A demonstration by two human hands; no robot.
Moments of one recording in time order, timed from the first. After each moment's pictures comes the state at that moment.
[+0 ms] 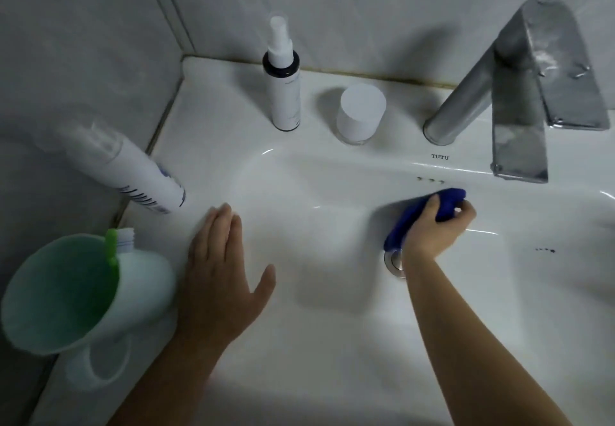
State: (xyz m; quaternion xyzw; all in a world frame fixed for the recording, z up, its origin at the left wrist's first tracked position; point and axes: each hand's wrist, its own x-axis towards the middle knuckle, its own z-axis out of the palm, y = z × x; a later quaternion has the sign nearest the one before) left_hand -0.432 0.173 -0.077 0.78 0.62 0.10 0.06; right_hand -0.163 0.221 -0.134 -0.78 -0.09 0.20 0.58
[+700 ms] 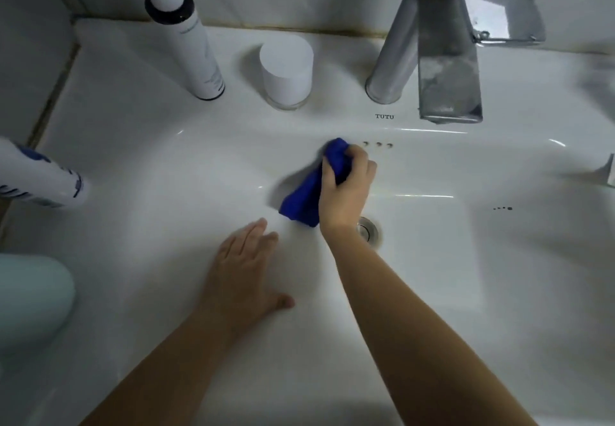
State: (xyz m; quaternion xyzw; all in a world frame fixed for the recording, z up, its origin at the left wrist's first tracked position) left_hand -0.360 0.170 -0.163 0.85 0.50 -0.08 0.15; right_hand -0.192 0.225 -0.139 -0.74 -0.33 0.26 0.53
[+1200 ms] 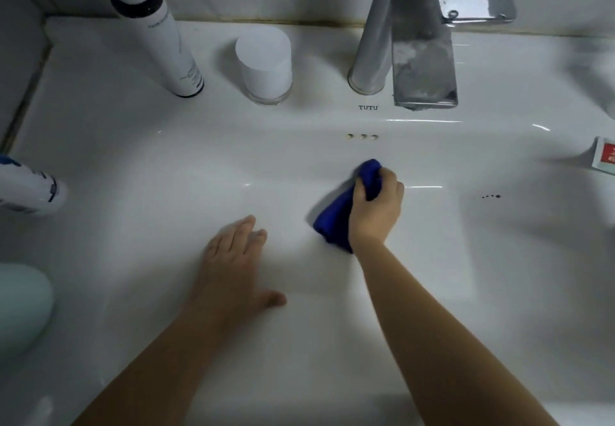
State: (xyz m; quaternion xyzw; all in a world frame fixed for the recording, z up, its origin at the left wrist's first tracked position) left_hand -0.356 0.173 -0.161 0.85 0.50 -0.10 0.14; right_hand -0.143 0.190 -0.159 -0.83 -0.26 0.22 0.44
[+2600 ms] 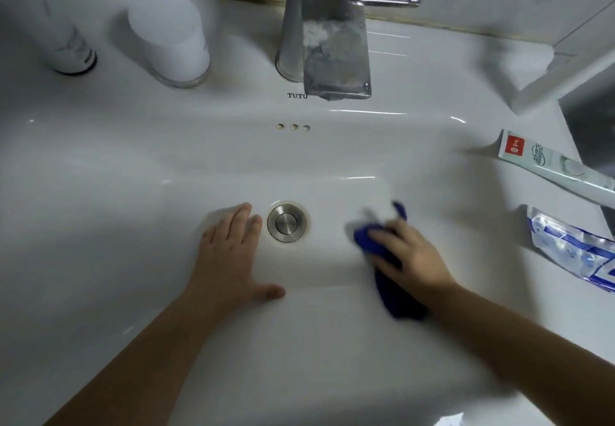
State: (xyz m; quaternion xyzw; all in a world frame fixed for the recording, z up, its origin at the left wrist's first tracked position) left_hand -0.276 0.168 -0.172 0.86 0.45 -0.09 0.22; right_hand 0.007 0.063 -0.158 -0.68 -0.71 0.07 0.13
